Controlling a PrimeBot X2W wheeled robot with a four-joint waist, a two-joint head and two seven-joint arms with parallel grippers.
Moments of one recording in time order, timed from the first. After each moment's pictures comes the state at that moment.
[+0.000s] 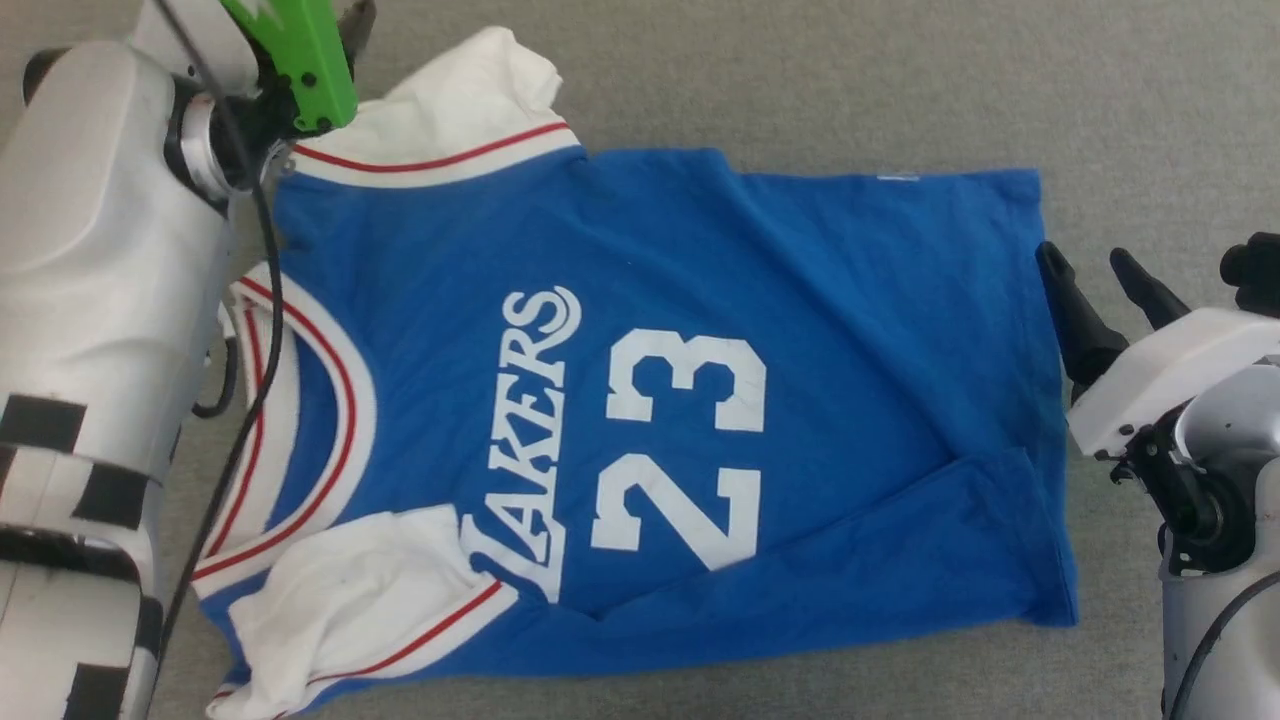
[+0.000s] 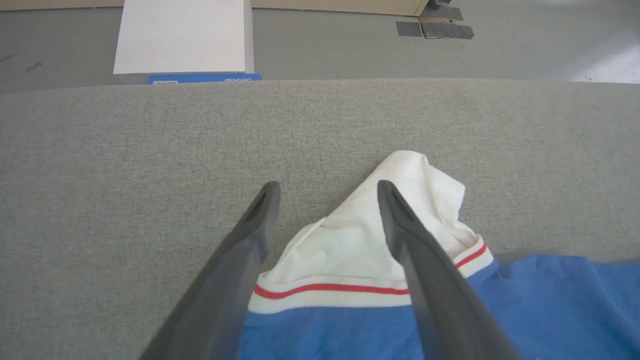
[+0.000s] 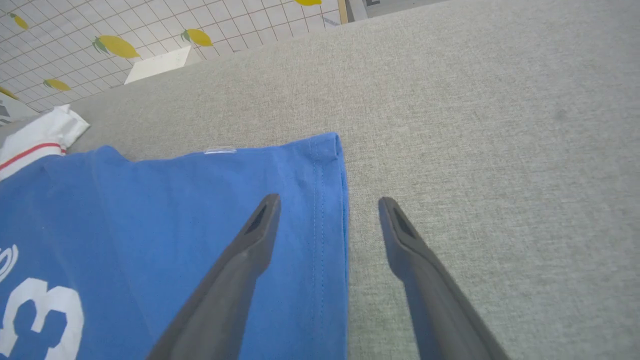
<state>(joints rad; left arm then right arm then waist) -1.18 0.36 -0.50 0.76 -0.77 0.04 0.53 -0.36 -0.08 -0.18 0.06 0.31 0.13 0.43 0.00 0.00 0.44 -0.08</state>
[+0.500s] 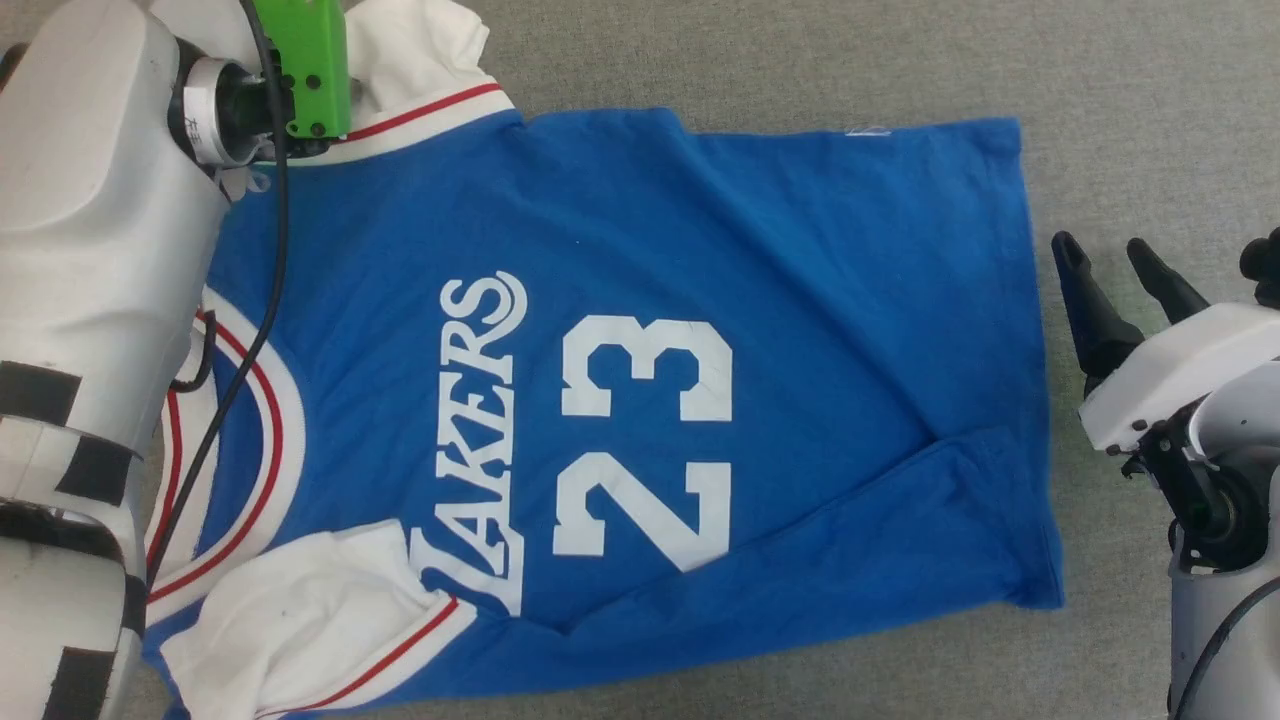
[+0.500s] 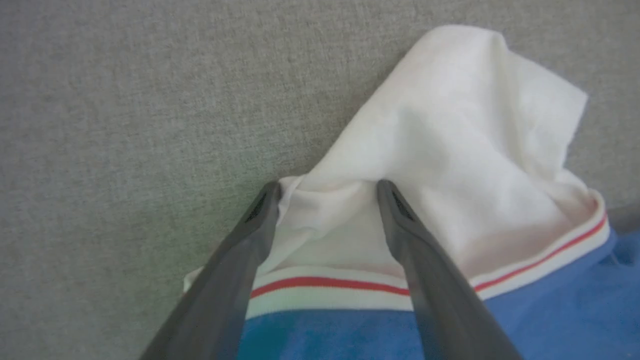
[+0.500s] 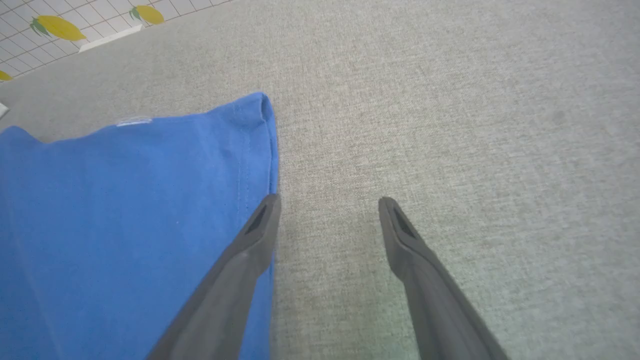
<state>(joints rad) -1.26 0.38 -0.61 0.80 -0.72 0.08 0.87 -0.36 -0.07 -0.20 0.03 0.30 0.13 0.43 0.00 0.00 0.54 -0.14</state>
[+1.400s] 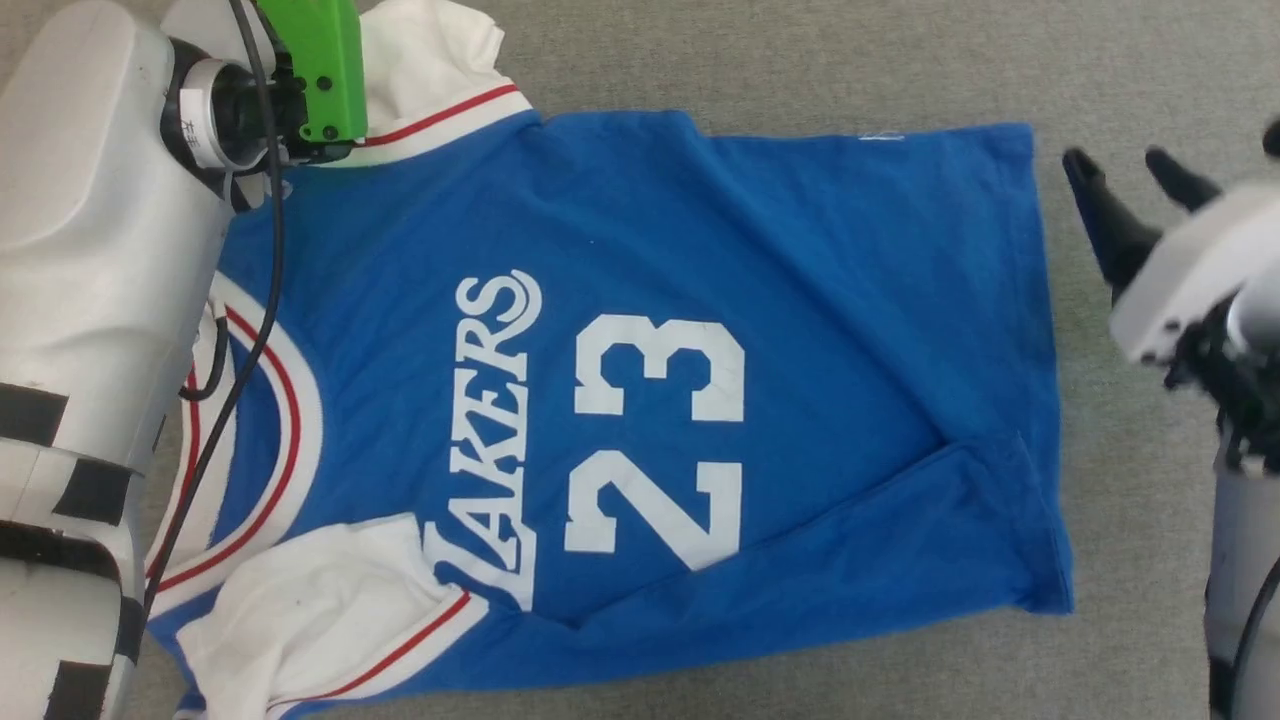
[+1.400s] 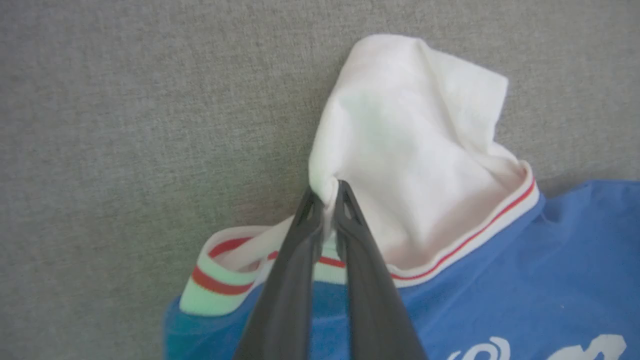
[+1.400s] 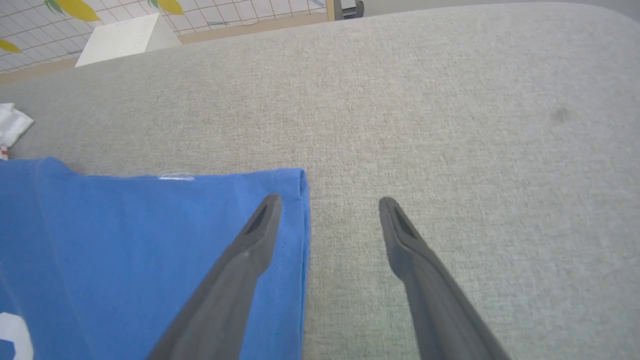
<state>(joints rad) -1.22 0.39 -0.58 0.69 -0.80 0.08 0.92 -0.51 -0.12 -0.17 0.00 0.28 0.13 0.65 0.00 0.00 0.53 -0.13</state>
